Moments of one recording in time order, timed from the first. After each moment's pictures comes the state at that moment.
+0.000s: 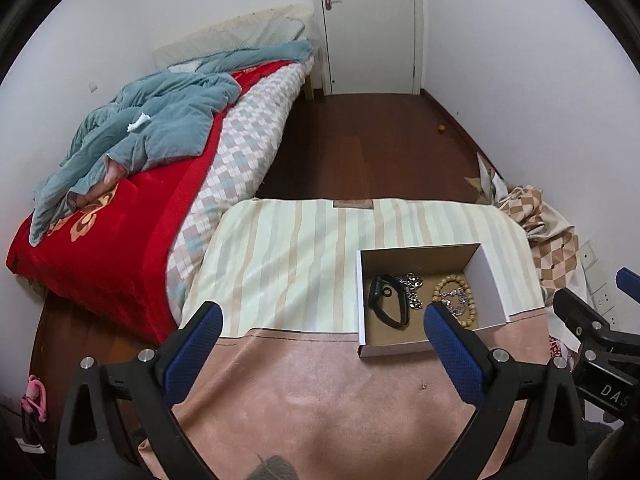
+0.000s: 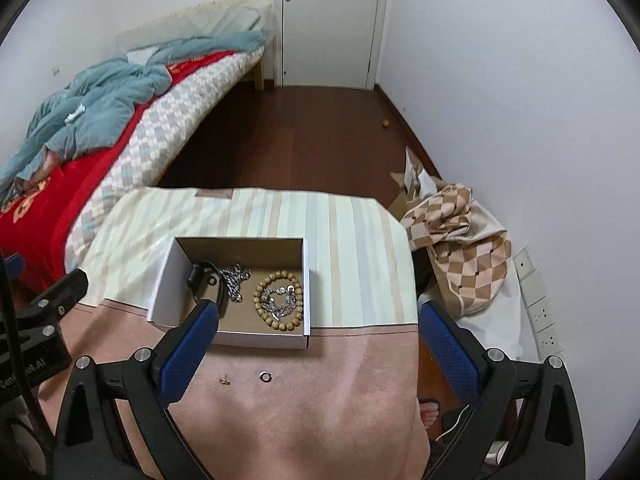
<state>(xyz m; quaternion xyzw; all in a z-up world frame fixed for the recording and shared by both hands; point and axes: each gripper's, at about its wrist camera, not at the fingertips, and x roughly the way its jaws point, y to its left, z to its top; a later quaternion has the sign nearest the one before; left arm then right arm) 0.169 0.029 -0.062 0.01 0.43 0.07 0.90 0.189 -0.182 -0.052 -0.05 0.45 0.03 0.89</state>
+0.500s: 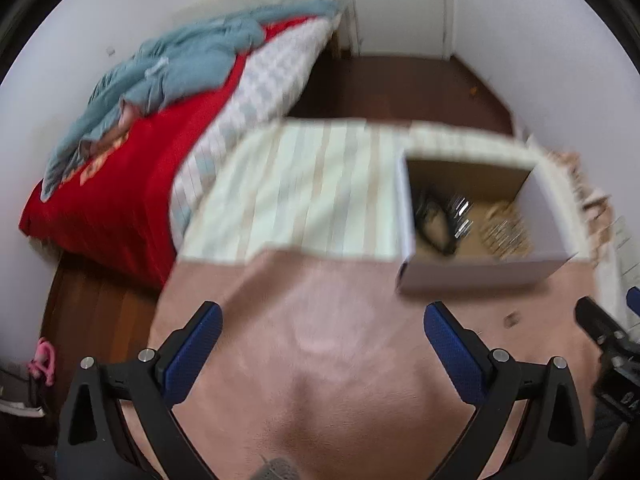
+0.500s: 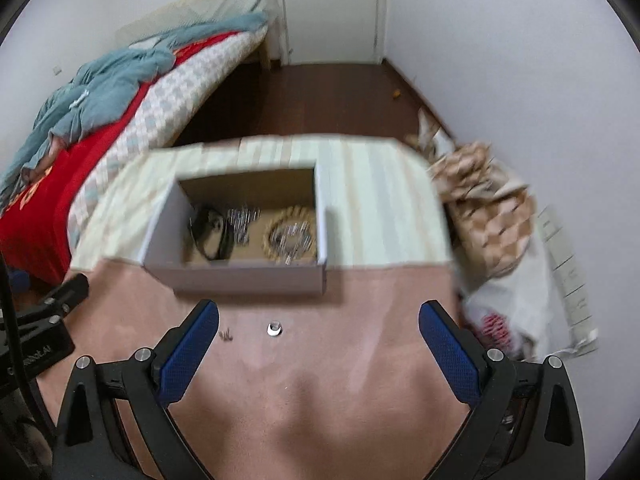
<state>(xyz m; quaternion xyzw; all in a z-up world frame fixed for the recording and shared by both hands) 0.152 0.041 -0.168 0.01 0.50 0.14 0.85 0.167 -0.189 -0.139 -0.01 0.49 0.05 0.87</state>
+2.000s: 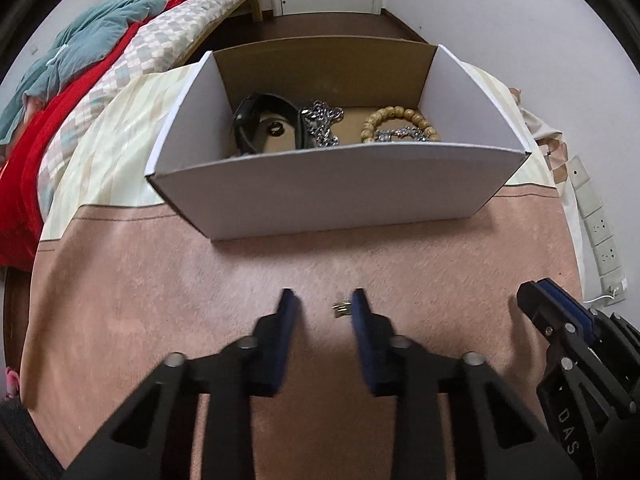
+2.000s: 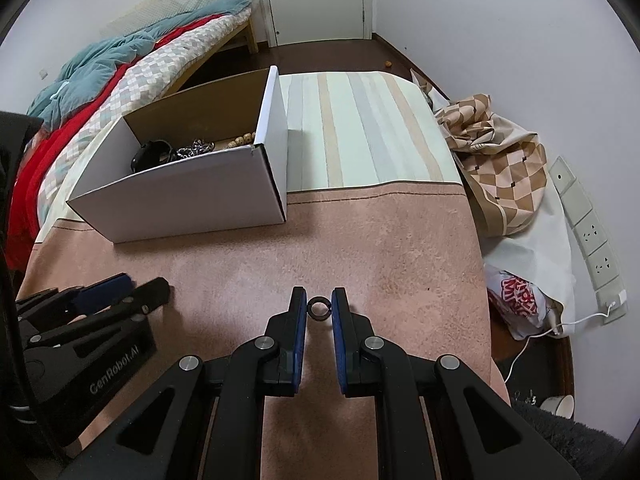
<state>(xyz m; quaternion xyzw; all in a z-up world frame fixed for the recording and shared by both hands) 0.173 -0.060 -0.245 0.00 0.55 0.00 0.83 0.156 -0.221 -0.227 0.02 0.51 0.04 0.86</state>
